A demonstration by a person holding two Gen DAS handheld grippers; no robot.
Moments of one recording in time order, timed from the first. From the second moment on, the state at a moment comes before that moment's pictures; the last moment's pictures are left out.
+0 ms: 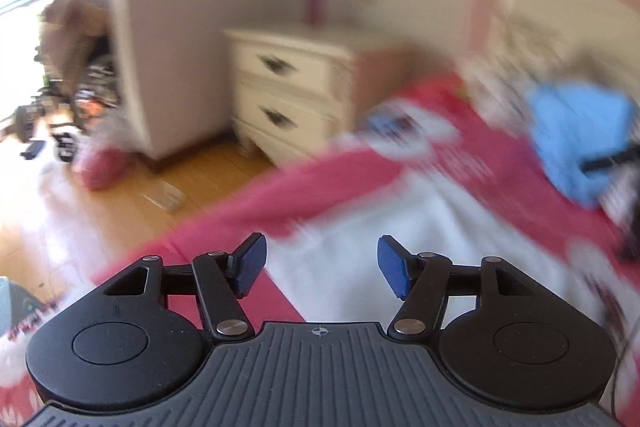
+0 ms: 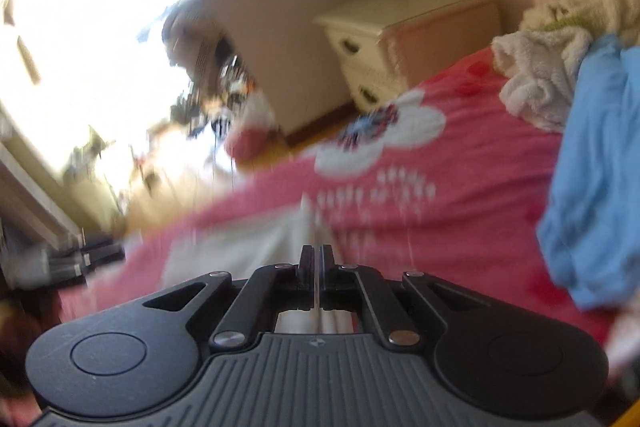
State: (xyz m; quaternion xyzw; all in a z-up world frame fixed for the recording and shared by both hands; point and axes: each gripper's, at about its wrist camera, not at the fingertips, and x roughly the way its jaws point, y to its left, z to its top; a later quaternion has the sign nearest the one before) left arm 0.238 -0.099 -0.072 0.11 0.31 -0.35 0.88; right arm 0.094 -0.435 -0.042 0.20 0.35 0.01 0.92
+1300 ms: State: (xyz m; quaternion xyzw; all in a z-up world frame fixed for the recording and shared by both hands) left arm 0.144 -0.107 -0.109 0.19 0.34 -0.42 0.82; right arm 0.035 -0.315 -0.094 -0.08 0.40 0.05 0.91
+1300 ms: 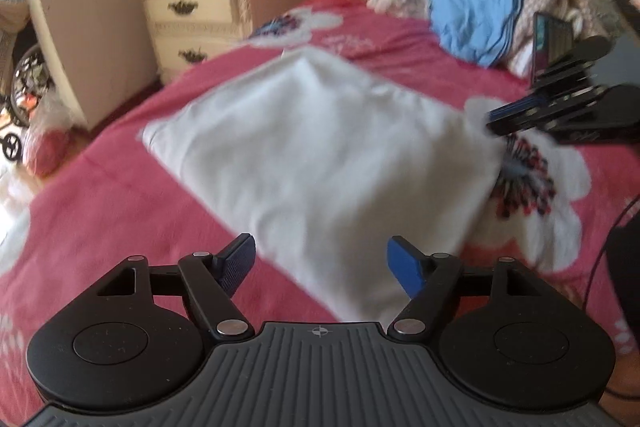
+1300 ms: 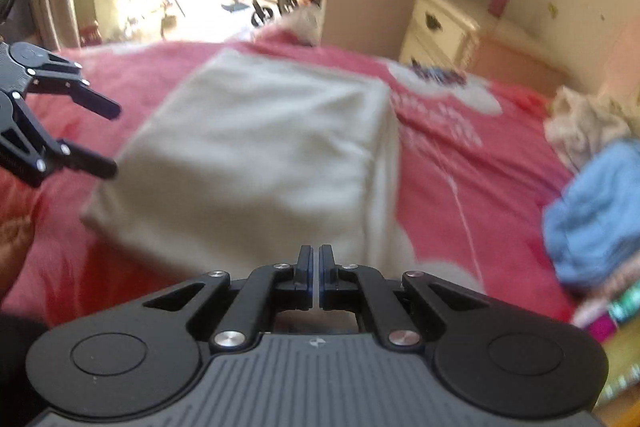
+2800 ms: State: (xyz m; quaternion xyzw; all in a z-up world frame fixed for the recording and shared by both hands) left arm 0.130 -0.084 -0.113 0.17 0.41 -0.47 0.76; right arm 0.032 -0.320 -0.097 -0.03 0.38 0.03 0.92
